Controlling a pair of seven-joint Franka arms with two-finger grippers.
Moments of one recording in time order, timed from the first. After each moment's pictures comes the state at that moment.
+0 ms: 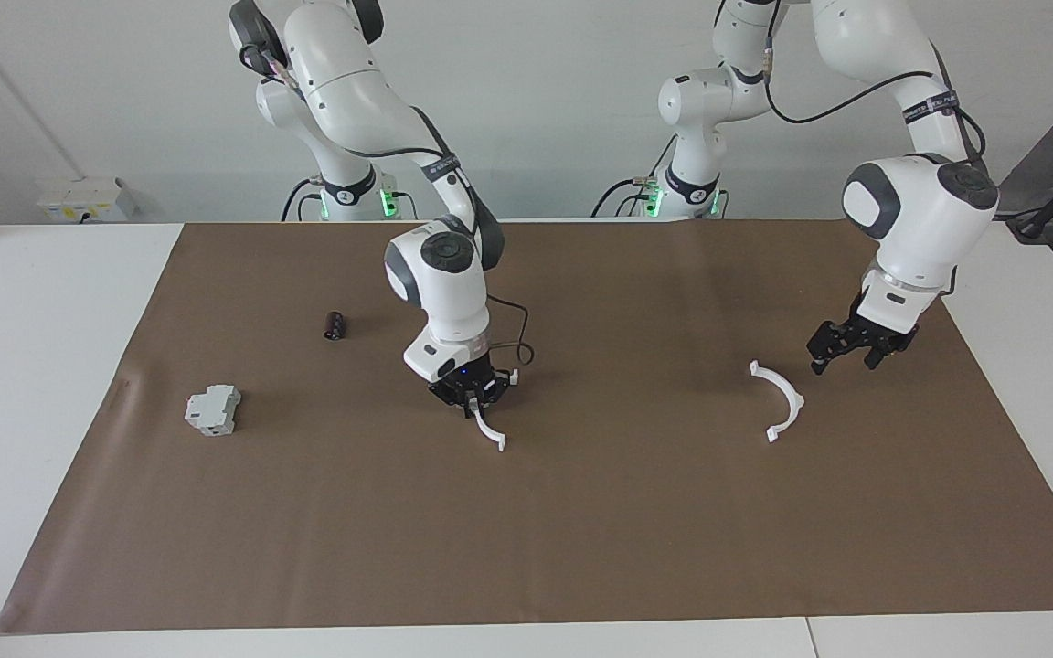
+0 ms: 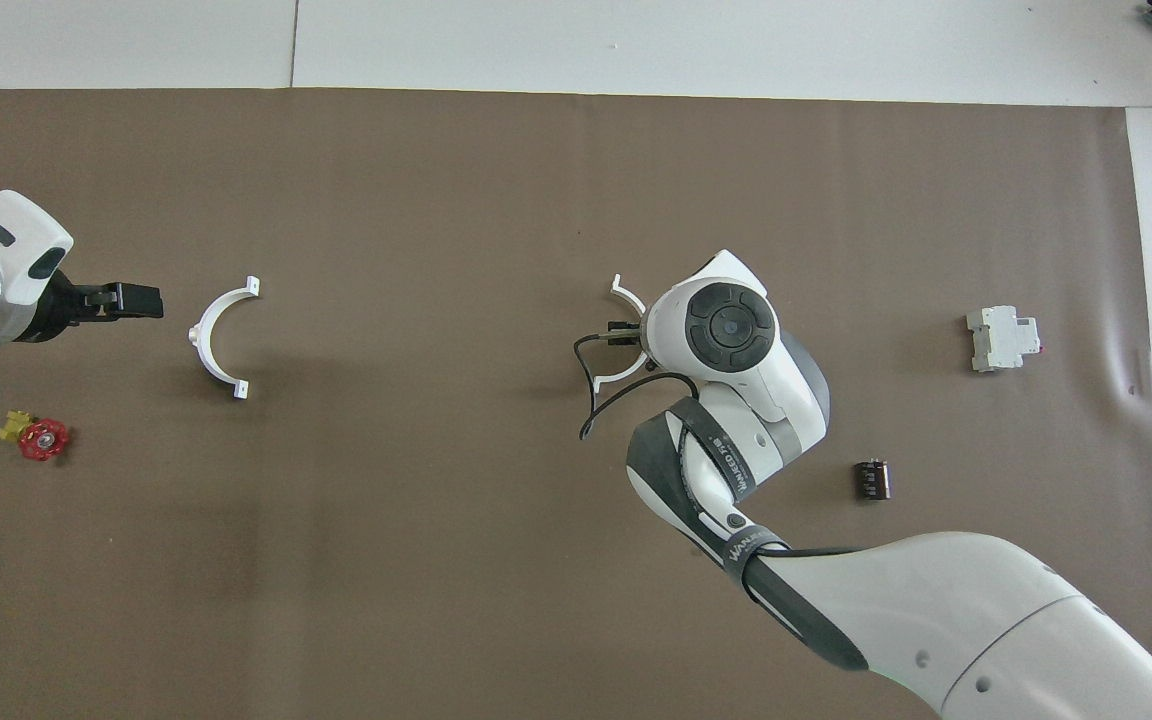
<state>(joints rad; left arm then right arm) 0.14 0.13 -0.07 -2.02 -0.04 2.30 0.07 0.30 0.46 0.17 -1.87 -0.19 2.49 0.60</state>
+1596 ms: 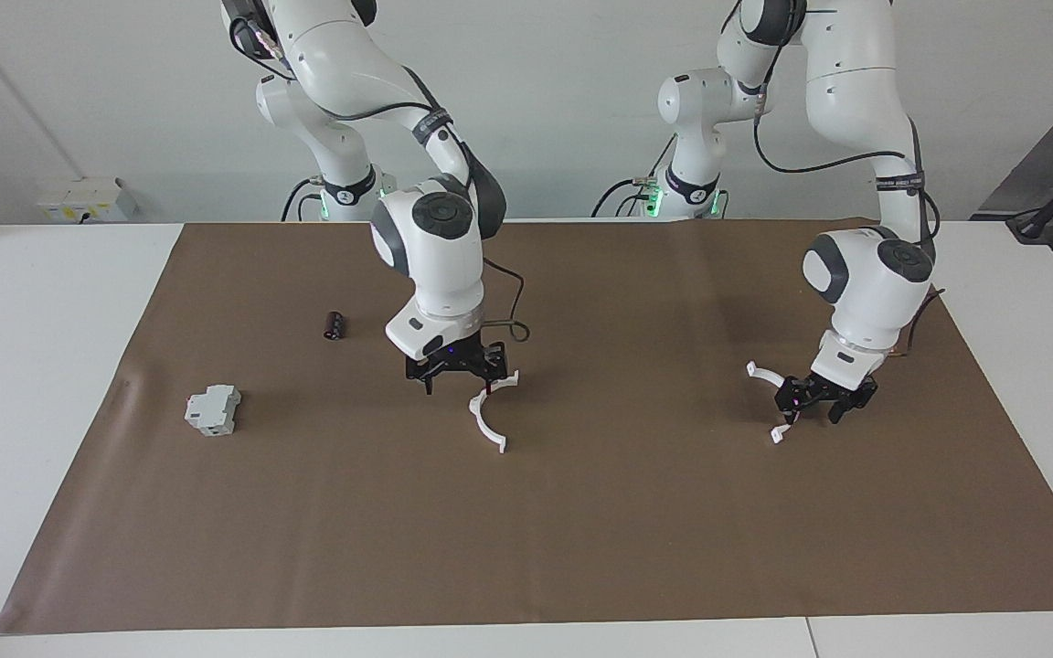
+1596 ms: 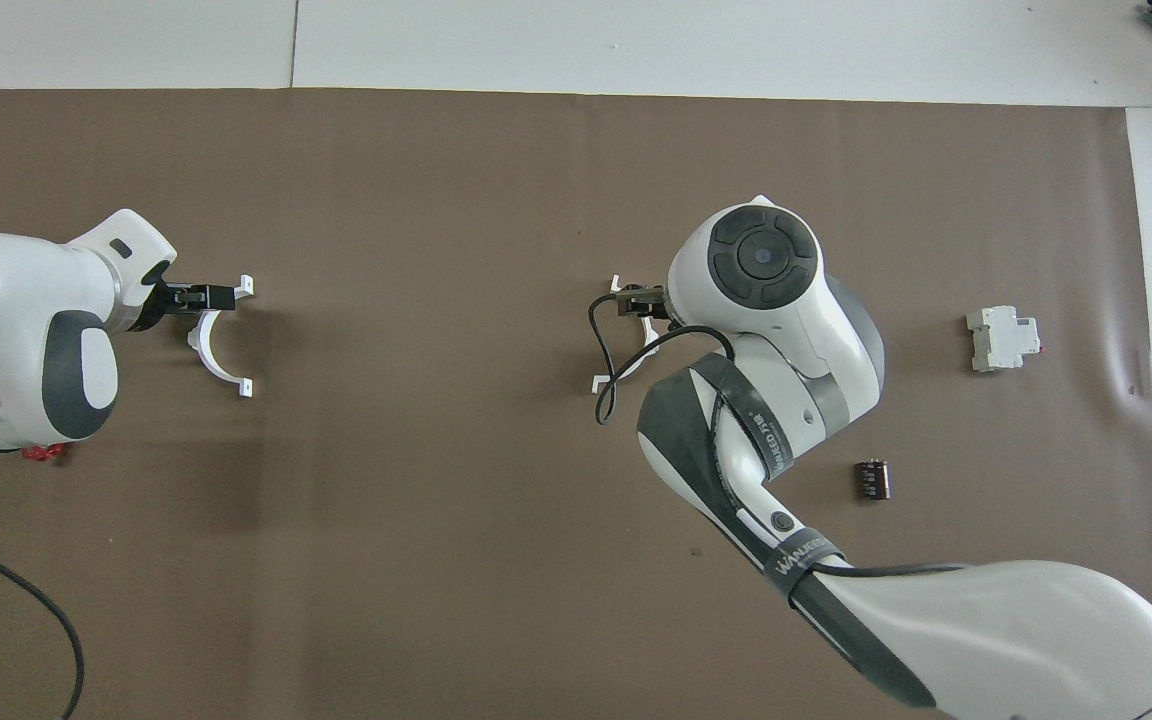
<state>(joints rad) 0.10 0.33 -0.07 -2.02 -0.02 2.55 0.09 0.23 0.37 0.22 -1.70 -0.19 2.16 0.56</state>
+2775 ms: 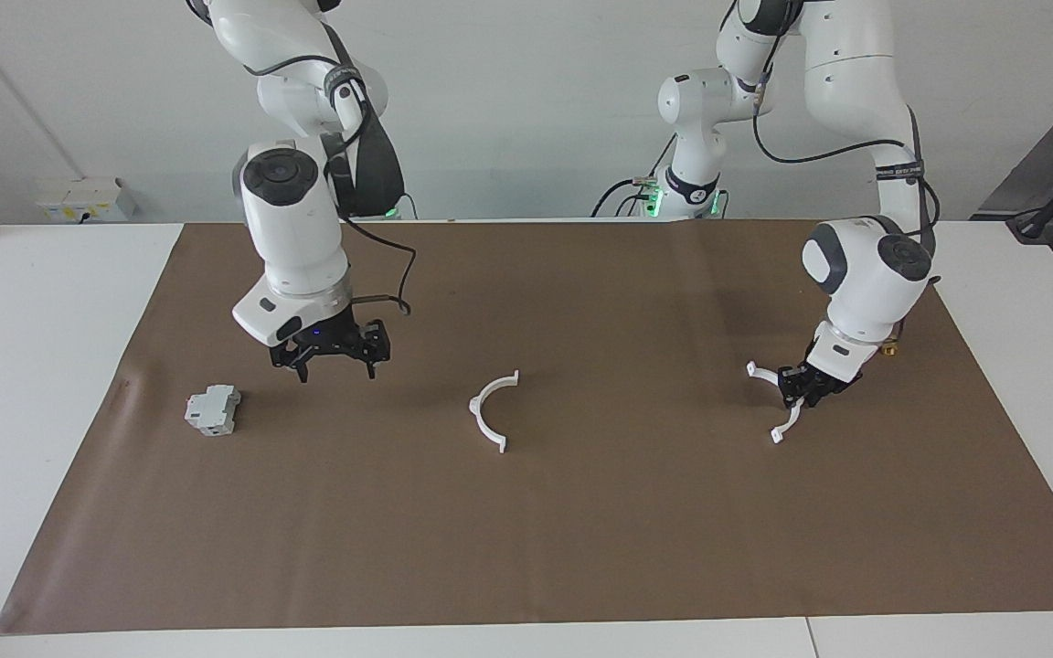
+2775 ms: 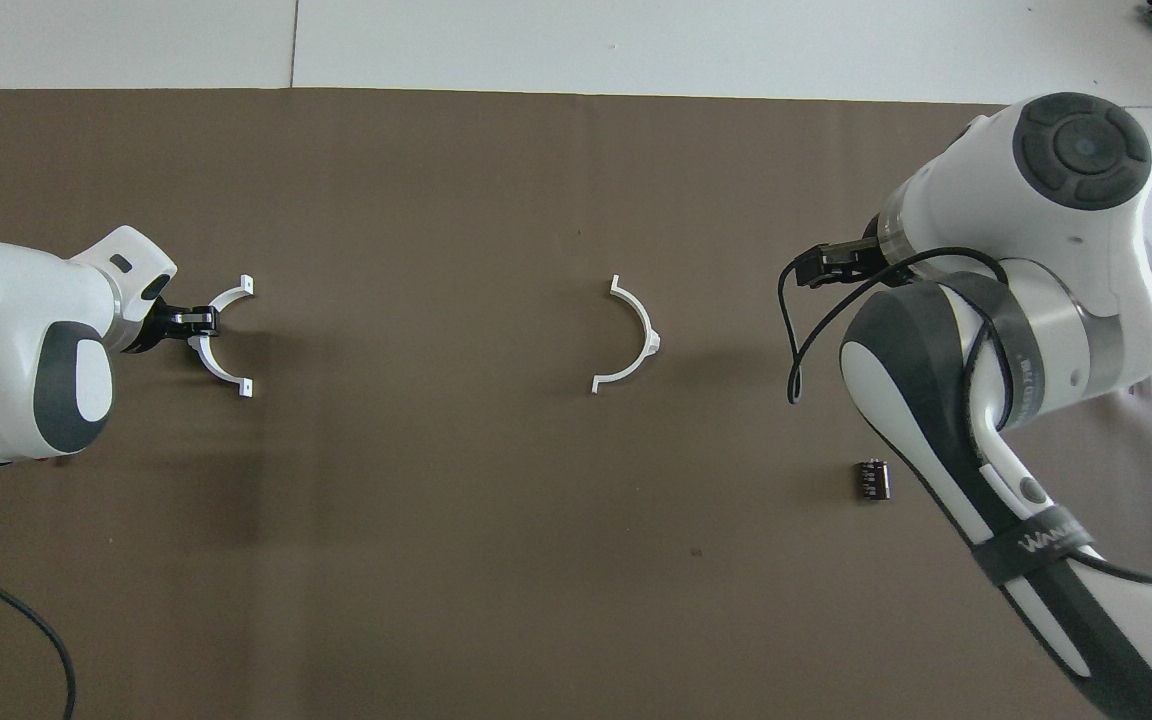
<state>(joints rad) 0.10 0.29 -0.07 -2.07 -0.02 2.48 0.04 -0.02 0.22 0.24 -1.68 -0.15 1.96 0.19</state>
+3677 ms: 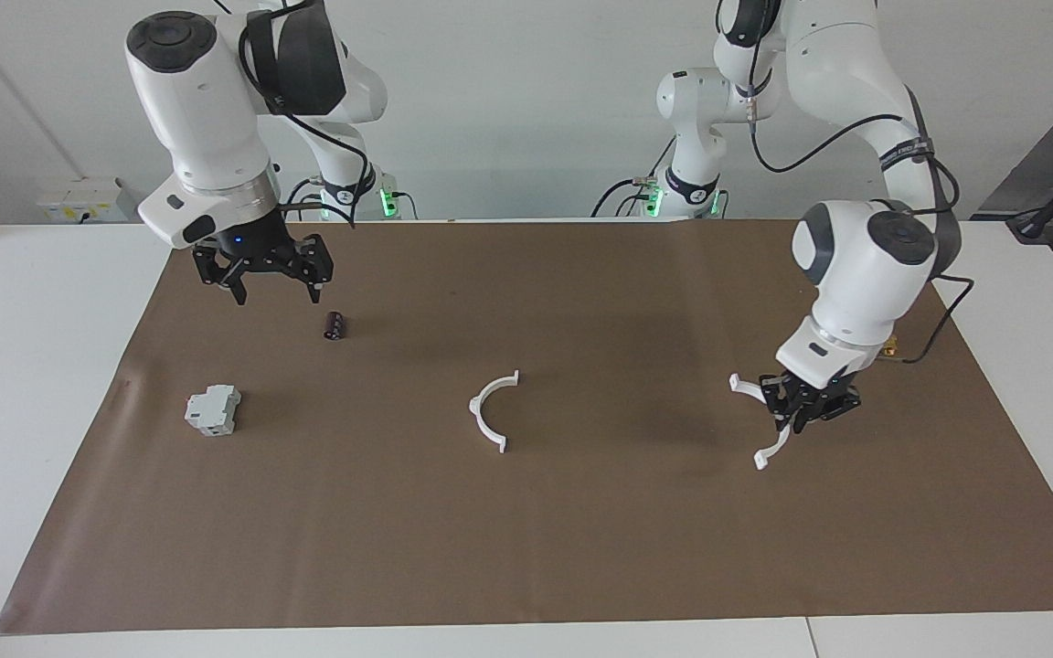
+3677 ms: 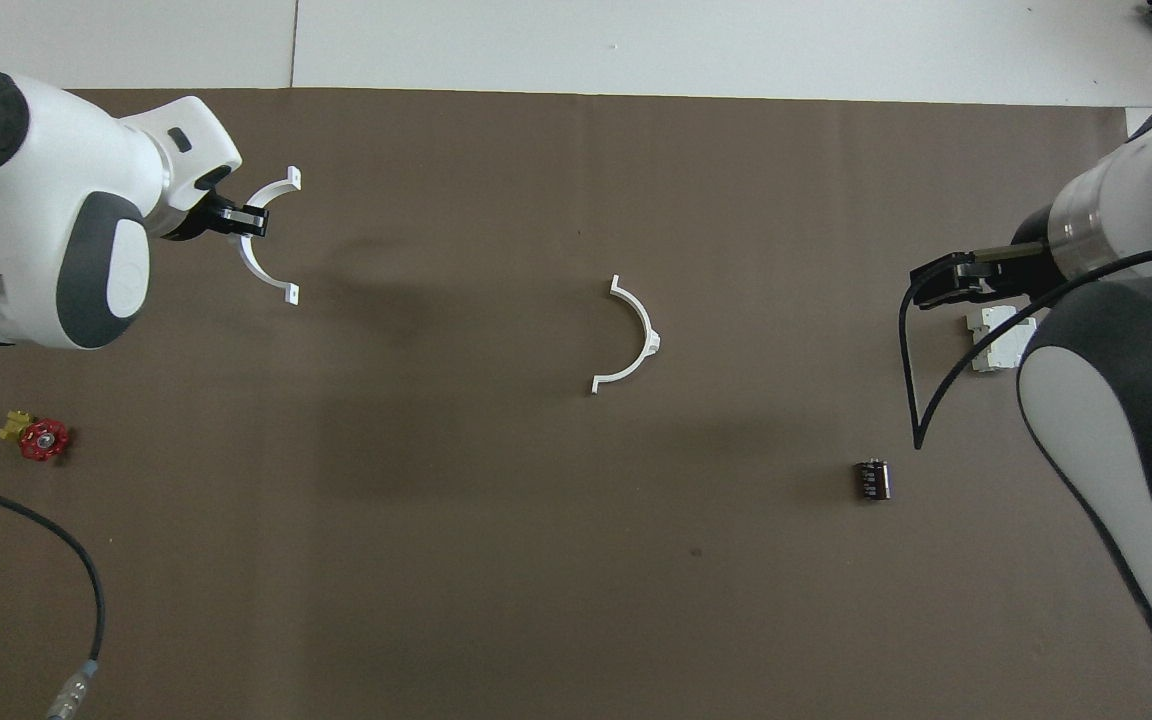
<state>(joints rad) -0.12 0.39 -0.09 -1.64 0.09 2.27 0.13 -0.11 0.08 0.21 -1.60 -0.08 1.69 0.06</state>
